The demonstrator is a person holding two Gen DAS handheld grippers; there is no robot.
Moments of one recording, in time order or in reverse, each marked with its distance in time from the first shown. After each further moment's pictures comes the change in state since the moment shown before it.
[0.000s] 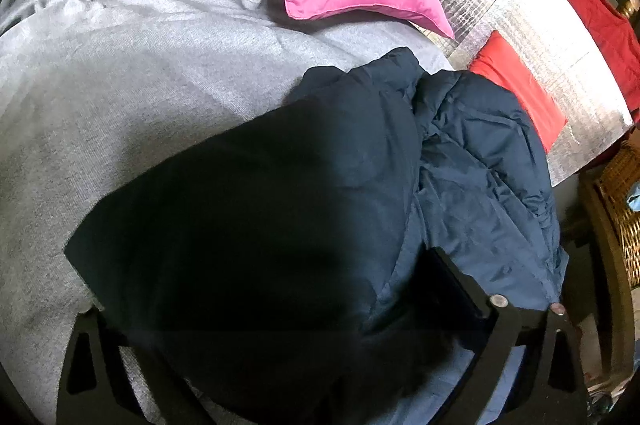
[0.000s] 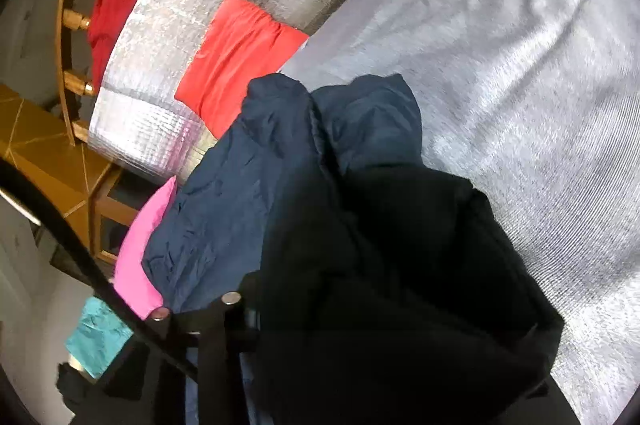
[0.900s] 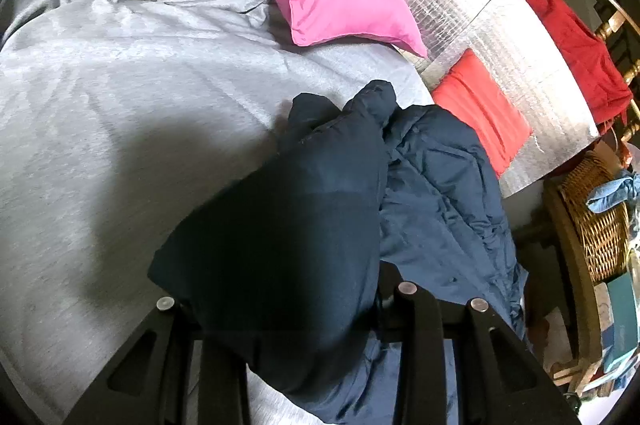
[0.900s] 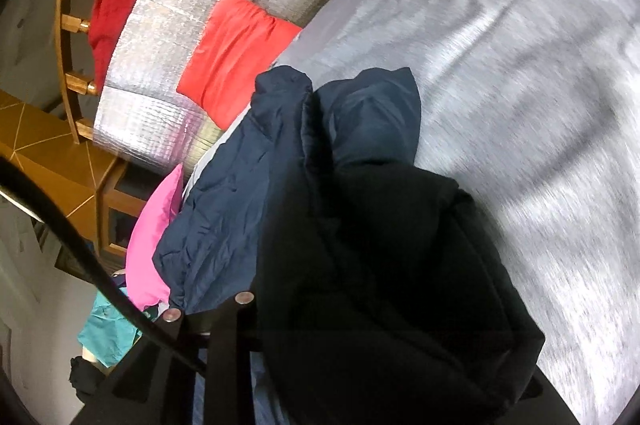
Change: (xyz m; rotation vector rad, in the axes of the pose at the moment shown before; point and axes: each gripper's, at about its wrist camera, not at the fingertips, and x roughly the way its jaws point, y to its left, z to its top) left arm -0.072 0.024 -0.007 -0.023 -0.005 -0.108; right arm -0.051 -0.011 -0.018 0.063 0.058 0.008
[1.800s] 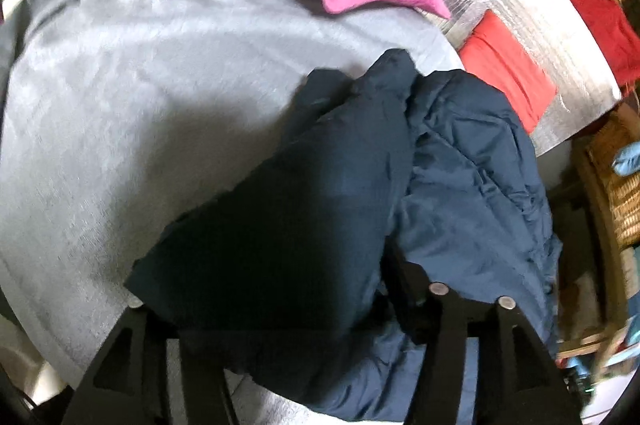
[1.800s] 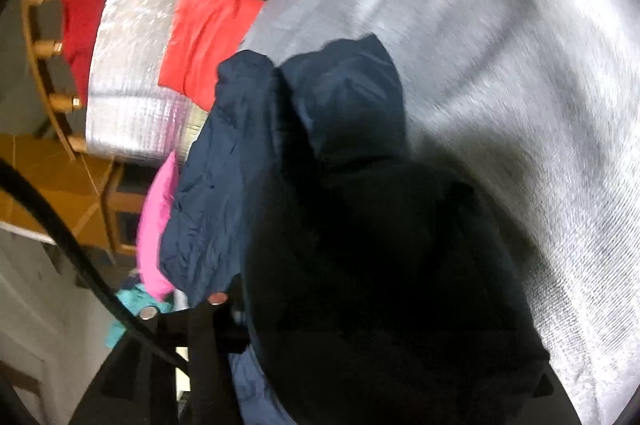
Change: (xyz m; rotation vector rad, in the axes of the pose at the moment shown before) left arm -0.011 0.028 -0.008 0.037 0.150 0.101; right arm -0.009 -0.040 -0.006 0.172 0.155 0.038
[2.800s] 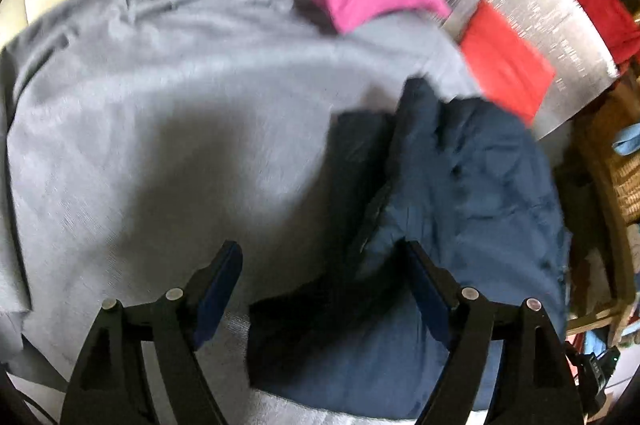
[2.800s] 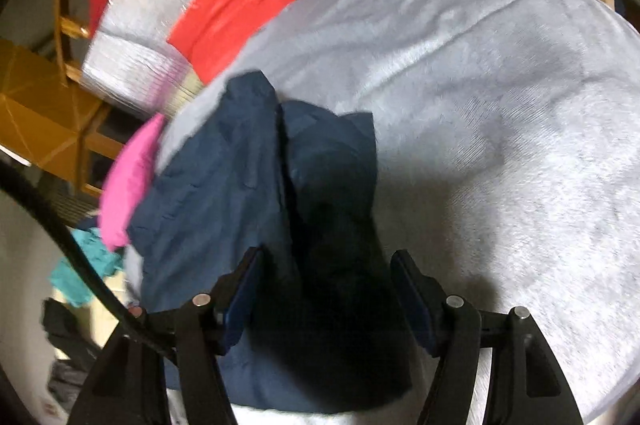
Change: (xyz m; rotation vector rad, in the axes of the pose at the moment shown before) left arm 0.001 0.026 0.042 0.132 0.020 0.063; right arm -0.035 0.016 0.040 -0.338 0.007 -0.191
